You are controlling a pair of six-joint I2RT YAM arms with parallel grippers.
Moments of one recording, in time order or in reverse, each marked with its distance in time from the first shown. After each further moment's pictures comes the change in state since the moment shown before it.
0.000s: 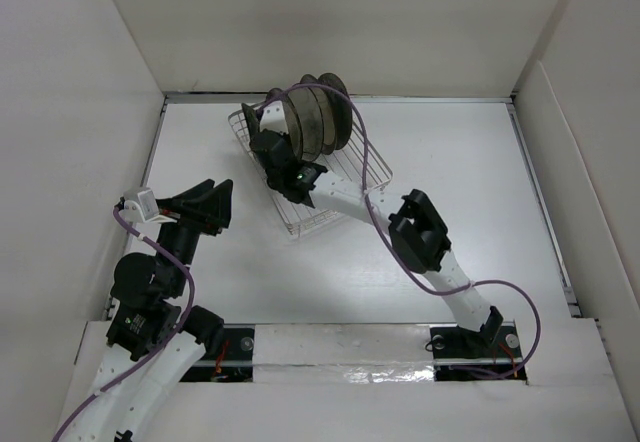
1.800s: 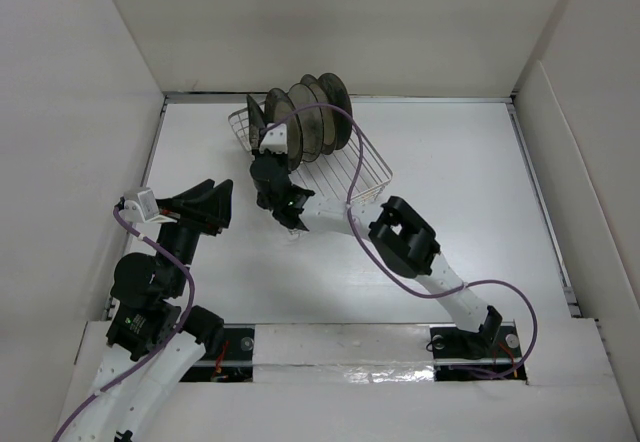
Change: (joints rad) left arm 0.000 0.000 0.000 0.000 0.000 0.000; right arm 0.069 0.074 -0.145 0.541 0.259 -0.103
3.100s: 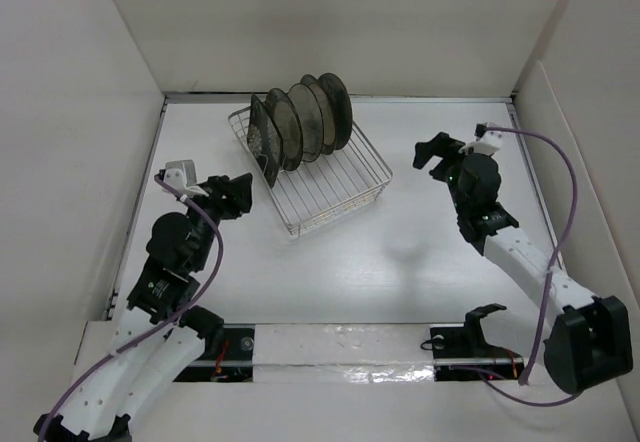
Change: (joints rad) left arm 0.001 0.221 0.000 -0.018 -0.044 0.041; right arm -0.718 -1.341 -1.219 -0.201 -0.739 0.386
